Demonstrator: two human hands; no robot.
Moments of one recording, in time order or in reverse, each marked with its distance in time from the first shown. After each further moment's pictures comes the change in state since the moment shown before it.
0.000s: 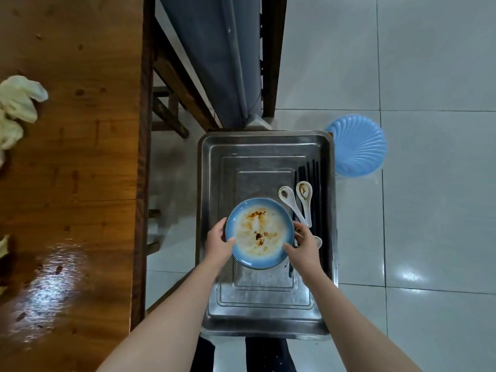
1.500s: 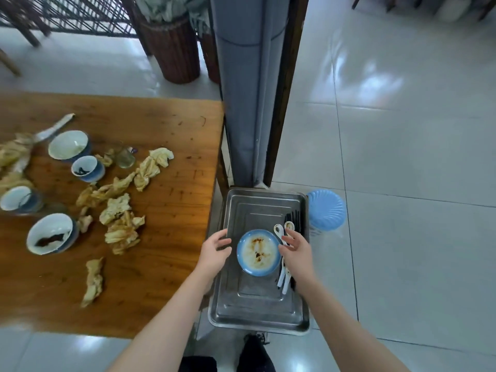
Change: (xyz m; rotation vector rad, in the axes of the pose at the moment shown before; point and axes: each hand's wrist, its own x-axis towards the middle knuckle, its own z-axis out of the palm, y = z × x) left_hand -0.212 0.065 -0.114 -0.155 0.017 0.230; right_hand -0.199 -0.114 -0.034 0.054 0.022 -0.306
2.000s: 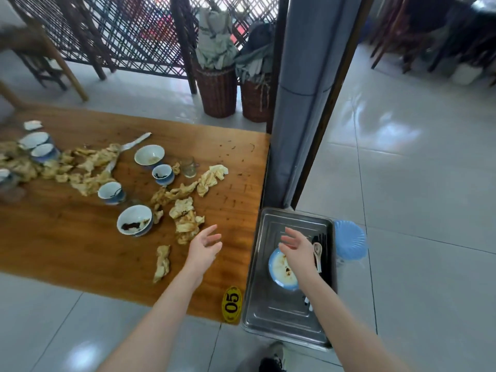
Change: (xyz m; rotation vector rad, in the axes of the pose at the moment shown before) left_hand -0.078 -0.015 -0.146 -0.218 0.149 0.126; right_hand -0.092 -0.059 0.079 -0.074 -0.116 -0.201
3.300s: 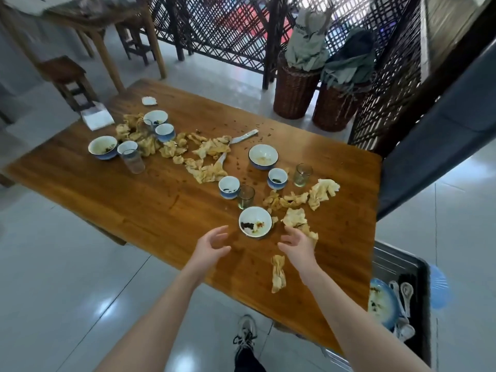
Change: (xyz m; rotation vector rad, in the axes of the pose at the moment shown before) left_hand 0.037 -0.054 -0.291 -0.001 0.050 -0.014; right_hand -0.002 -0.050 0.309 -0.245 -0.223 -0.002
